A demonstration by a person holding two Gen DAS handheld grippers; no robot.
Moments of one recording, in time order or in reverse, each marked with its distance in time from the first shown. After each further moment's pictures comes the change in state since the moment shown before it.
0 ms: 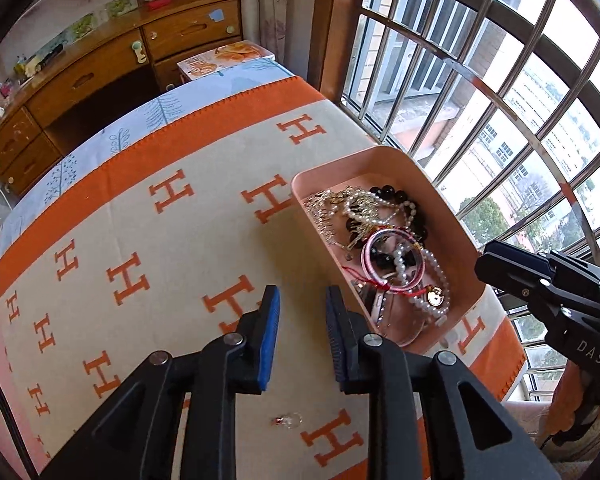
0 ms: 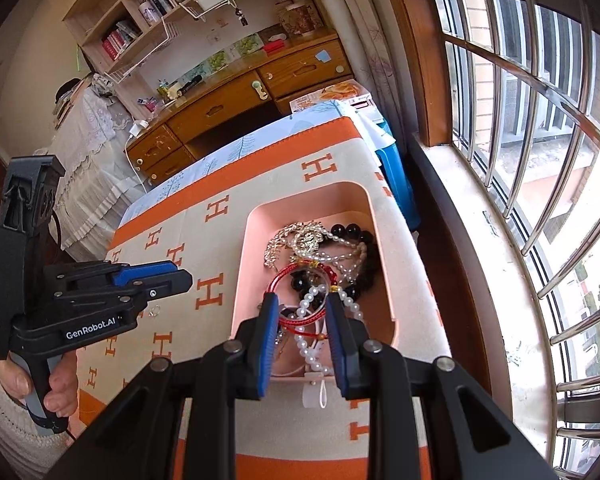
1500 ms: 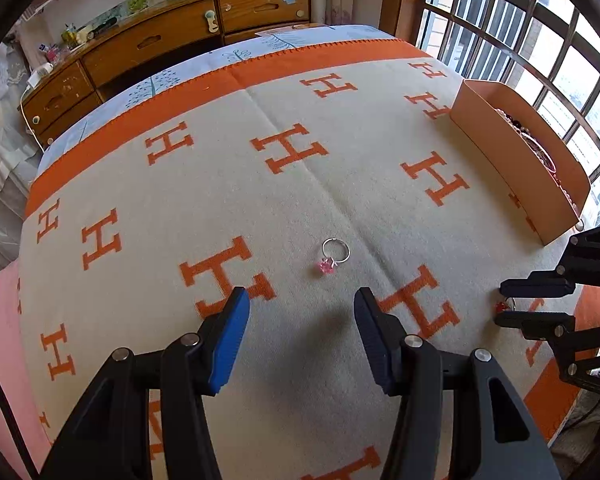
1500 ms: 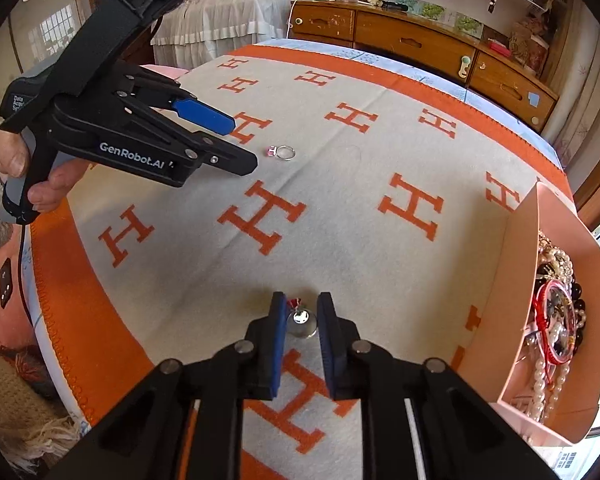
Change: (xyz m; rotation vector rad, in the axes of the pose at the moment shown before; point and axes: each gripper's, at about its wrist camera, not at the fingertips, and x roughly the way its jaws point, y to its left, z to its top) left arm 0.027 0.141 -0.120 -0.033 -0.045 0.101; right arm 0.101 0.151 -0.101 -0.755 0.216 0.083
